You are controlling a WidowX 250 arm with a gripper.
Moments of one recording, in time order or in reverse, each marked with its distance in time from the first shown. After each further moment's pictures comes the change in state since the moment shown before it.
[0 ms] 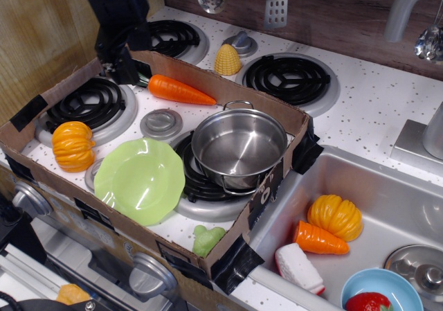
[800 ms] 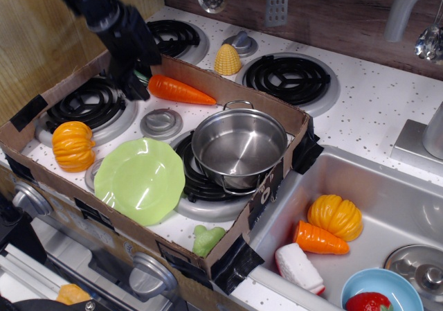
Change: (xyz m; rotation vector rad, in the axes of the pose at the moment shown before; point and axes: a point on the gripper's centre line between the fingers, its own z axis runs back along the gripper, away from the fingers) arm -0.005 0.025 -0.046 0.185 -0.066 -0.096
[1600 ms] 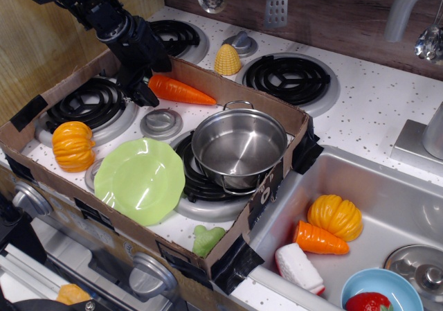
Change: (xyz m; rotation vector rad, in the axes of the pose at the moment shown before) arm 0.011 -0.004 -0.021 -0.069 -0.072 -0.066
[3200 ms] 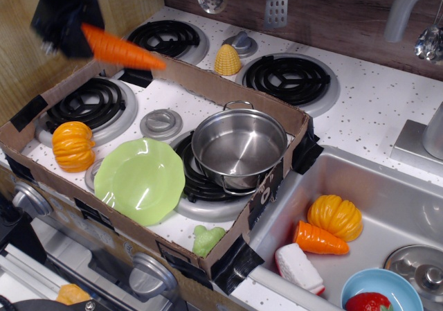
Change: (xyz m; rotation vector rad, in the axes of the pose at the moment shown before) arm 0.014 -0.055 0.139 -0.062 0.183 0.121
